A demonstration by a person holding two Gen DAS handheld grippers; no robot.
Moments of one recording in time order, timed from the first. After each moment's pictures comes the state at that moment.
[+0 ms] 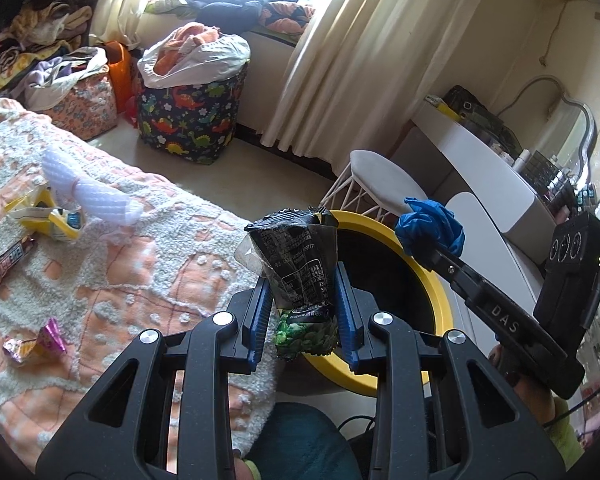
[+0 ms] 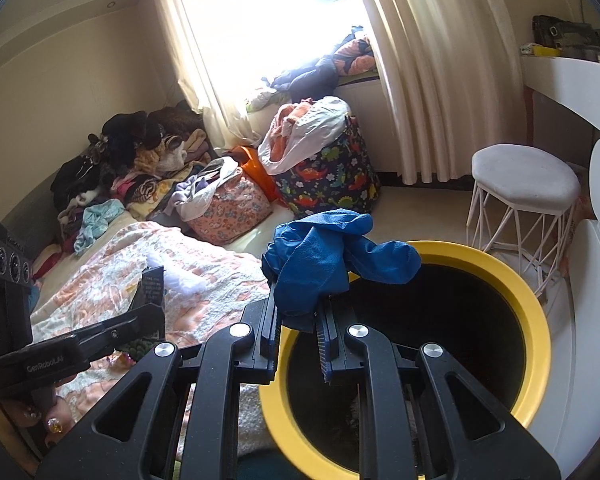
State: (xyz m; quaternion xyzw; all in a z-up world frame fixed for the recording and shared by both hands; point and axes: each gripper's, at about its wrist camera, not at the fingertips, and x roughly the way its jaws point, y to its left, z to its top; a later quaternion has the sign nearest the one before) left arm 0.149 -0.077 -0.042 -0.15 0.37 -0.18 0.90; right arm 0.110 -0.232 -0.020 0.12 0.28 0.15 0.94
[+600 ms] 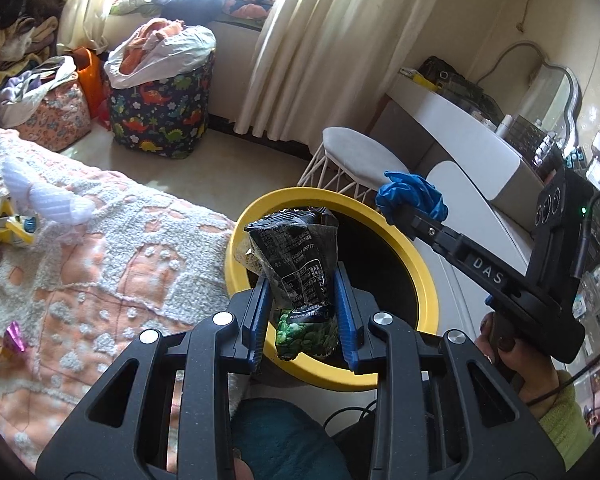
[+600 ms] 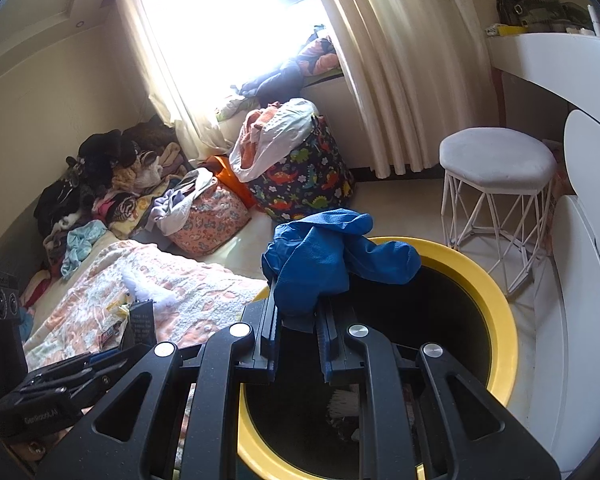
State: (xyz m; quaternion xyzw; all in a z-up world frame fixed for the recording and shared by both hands) left arm 0.151 -0.127 -0.051 -0.11 0.38 -0.22 0.89; right arm 0.117 -0.275 -0.030 0.16 0.29 0.11 0.94
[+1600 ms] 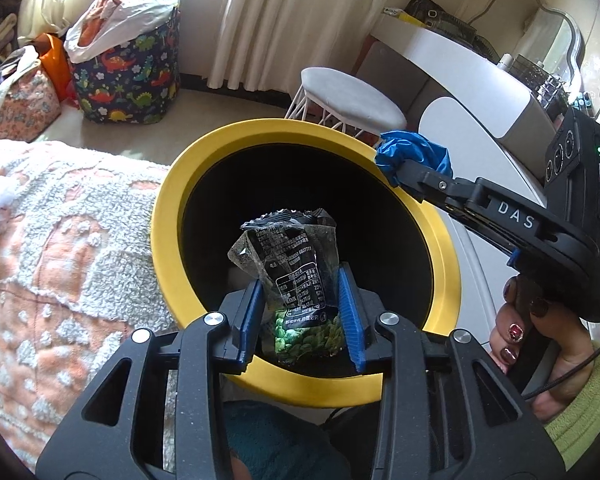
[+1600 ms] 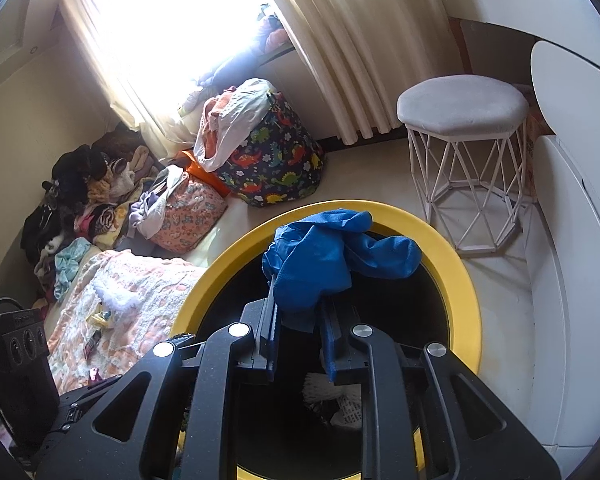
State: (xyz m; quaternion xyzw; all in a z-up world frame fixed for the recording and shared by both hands) left arm 0.183 -0.190 -0.102 -0.06 0.45 -0.26 0.85; right arm 0.134 -0.323 -0.072 0.22 0.34 0.07 0.91
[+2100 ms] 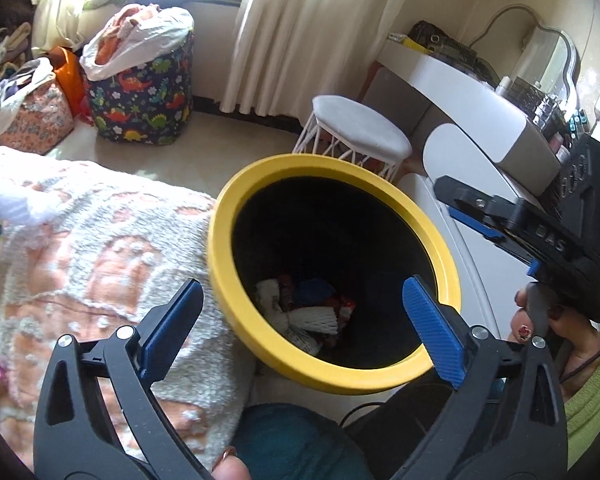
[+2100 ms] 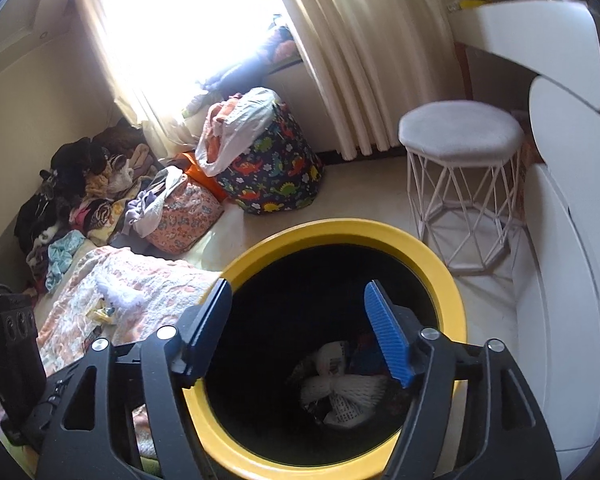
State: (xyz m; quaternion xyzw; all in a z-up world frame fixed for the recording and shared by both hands) left arm 0.171 -0.152 -0.081 -0.07 0.41 -0.24 0.88; right arm 0.113 -0.306 -0.037 0.18 0.32 0.07 0.93
